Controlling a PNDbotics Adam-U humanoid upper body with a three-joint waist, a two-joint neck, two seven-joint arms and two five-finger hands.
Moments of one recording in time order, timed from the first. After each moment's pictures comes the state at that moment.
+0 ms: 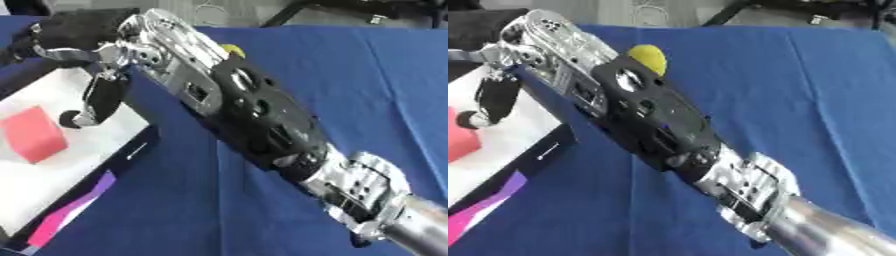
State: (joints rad) left arm -0.33 0.50 0.06 -1.55 0.28 0.04 0.45; right arm -1.18 -0.10 0.44 -1.37 0.82 -0.18 0.61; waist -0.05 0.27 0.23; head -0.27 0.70
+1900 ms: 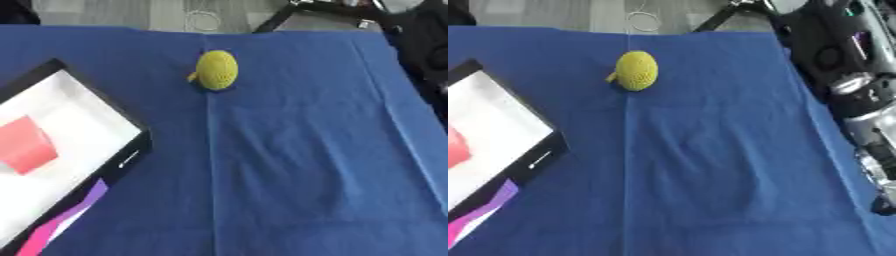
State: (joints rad) left arm -0.27 0.57 0.12 -1.62 0.28 0.02 0.51; right arm -1.17 -0.66 0.28 -1.35 0.49 0.03 0.55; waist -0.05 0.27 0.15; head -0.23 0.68
